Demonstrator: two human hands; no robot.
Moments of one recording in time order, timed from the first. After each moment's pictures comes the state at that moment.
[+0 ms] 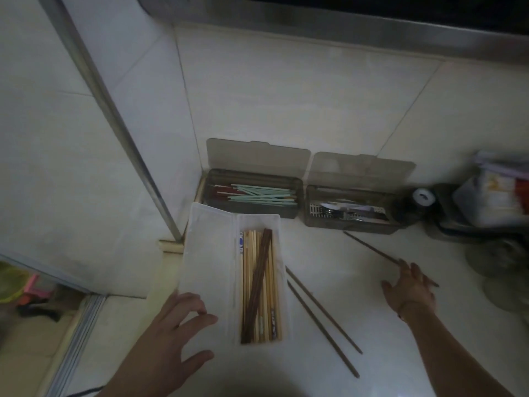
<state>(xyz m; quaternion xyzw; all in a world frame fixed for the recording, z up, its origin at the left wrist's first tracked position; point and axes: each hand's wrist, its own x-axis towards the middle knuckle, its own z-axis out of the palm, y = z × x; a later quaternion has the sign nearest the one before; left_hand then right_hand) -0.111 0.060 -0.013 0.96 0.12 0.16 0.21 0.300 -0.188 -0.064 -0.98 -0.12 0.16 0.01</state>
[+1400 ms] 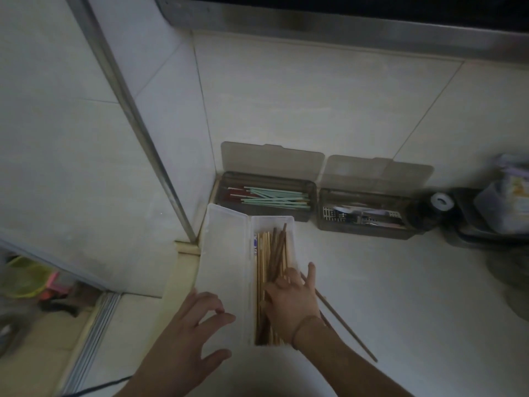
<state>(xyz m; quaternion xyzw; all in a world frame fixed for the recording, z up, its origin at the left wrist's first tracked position) -0.107 0.057 -0.013 0.95 0.14 0.15 0.23 0.105 -0.043 -0.036 -0.82 -0.56 0.13 -0.06</state>
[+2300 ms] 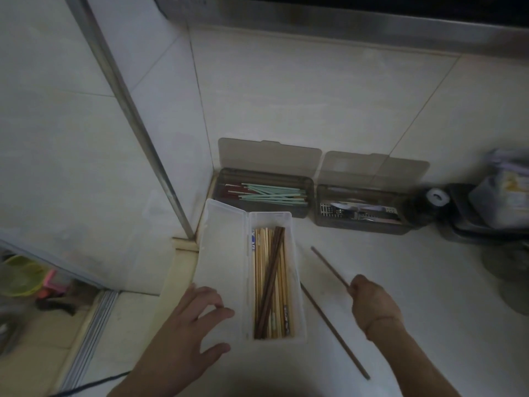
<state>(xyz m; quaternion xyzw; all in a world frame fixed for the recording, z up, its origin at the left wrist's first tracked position) -0.106 0.057 -0.011 0.95 0.14 0.16 0.24 0.201 -0.132 -0.035 -0.94 -0.29 0.19 0.03</state>
